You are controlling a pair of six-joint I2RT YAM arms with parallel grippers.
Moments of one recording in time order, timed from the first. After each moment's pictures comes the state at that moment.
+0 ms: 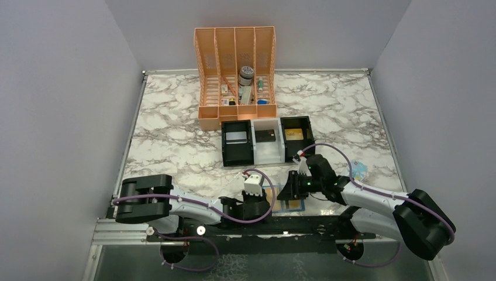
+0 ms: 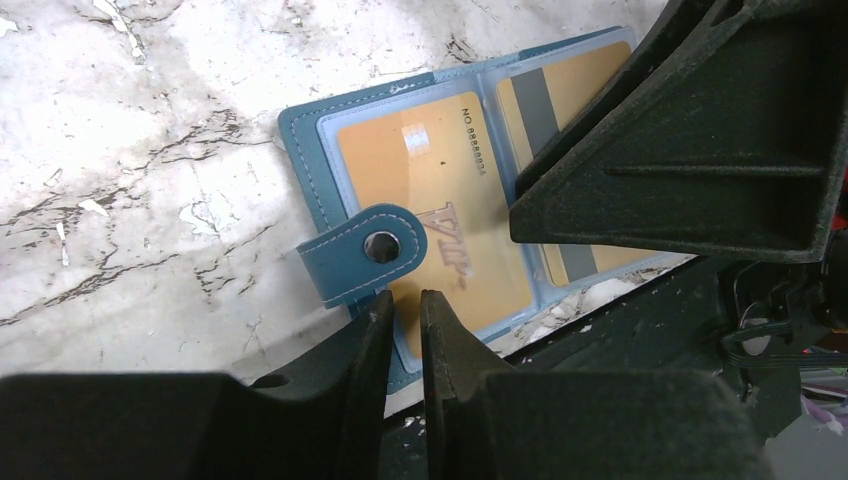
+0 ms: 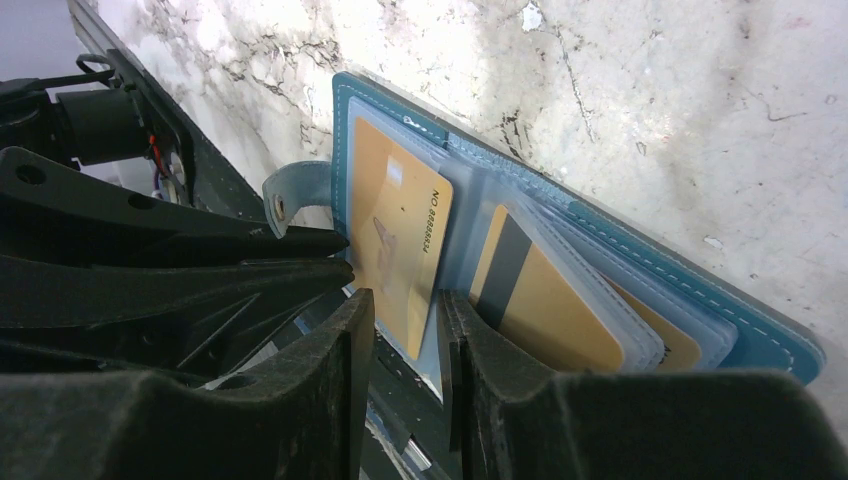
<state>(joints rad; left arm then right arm) -1.52 1.47 0.54 0.07 -0.64 -1.18 0.65 1.10 0.24 0.06 -0.50 0.71</state>
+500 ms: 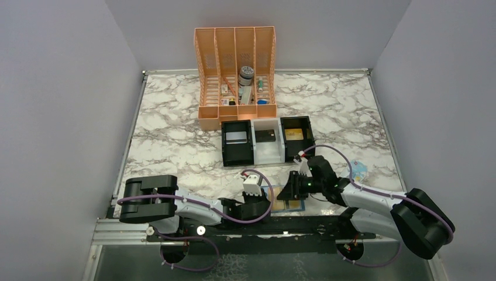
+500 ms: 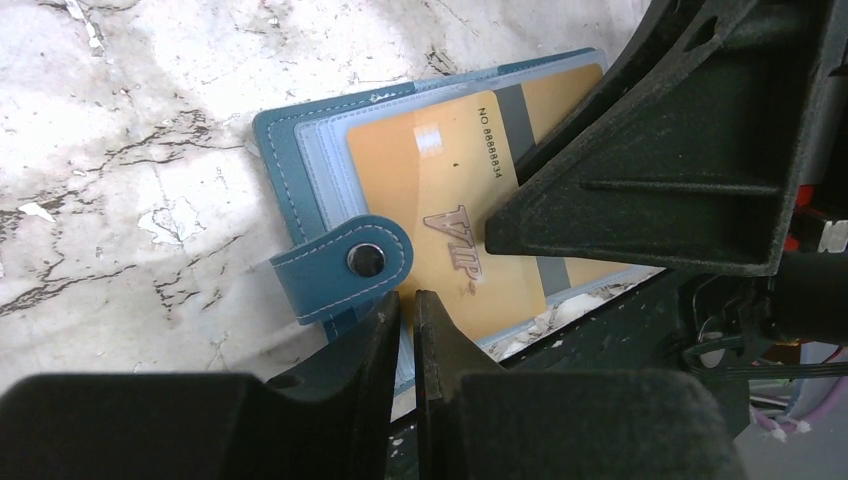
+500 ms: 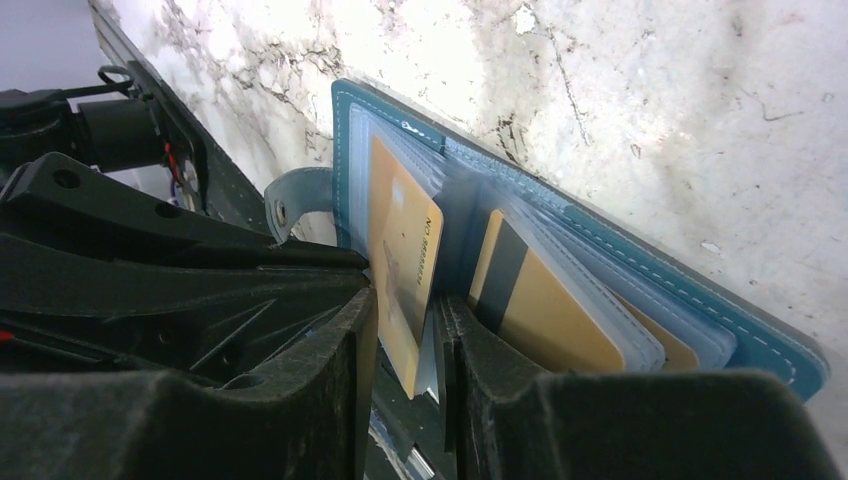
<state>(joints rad) -1.52 1.50 0.50 0.21 -0.63 -1.21 0.65 1.12 0.21 0.13 -0.52 0.74</state>
